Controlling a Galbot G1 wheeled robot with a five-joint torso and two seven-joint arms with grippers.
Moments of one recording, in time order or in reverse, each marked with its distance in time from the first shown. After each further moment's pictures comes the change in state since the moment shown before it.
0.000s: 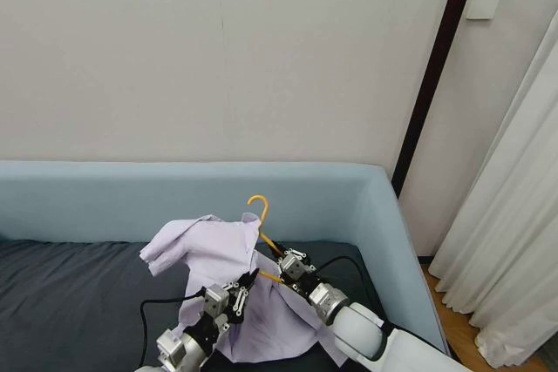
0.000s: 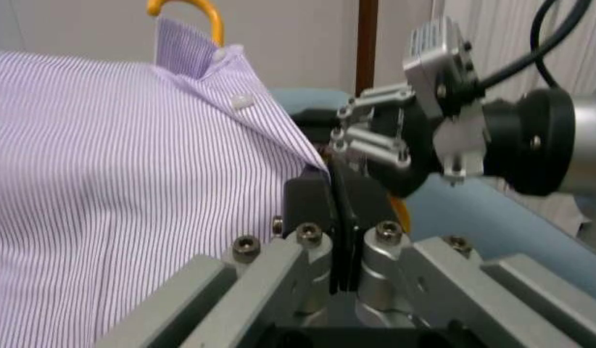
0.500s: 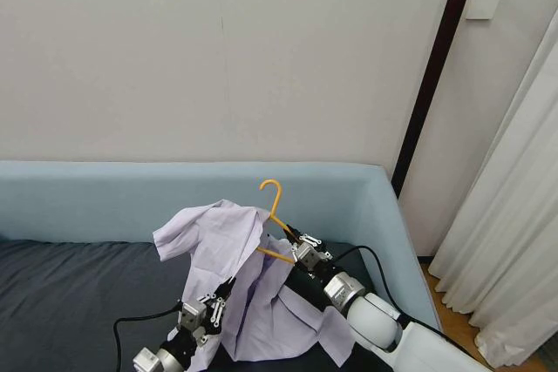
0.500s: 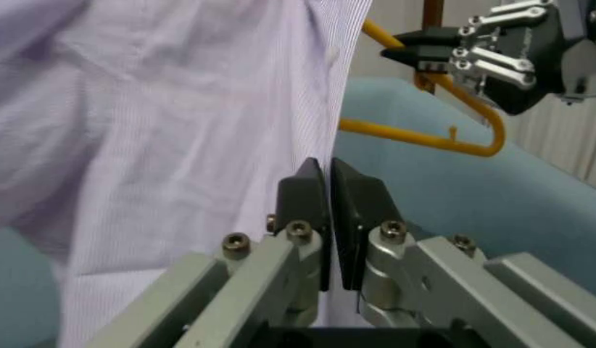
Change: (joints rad) left arm 0.158 -0.013 -0.150 0.042 0.050 -0.052 -0.003; right arm -0.030 -0.040 0.098 0.019 -0.156 0.044 0.012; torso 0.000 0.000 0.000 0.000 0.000
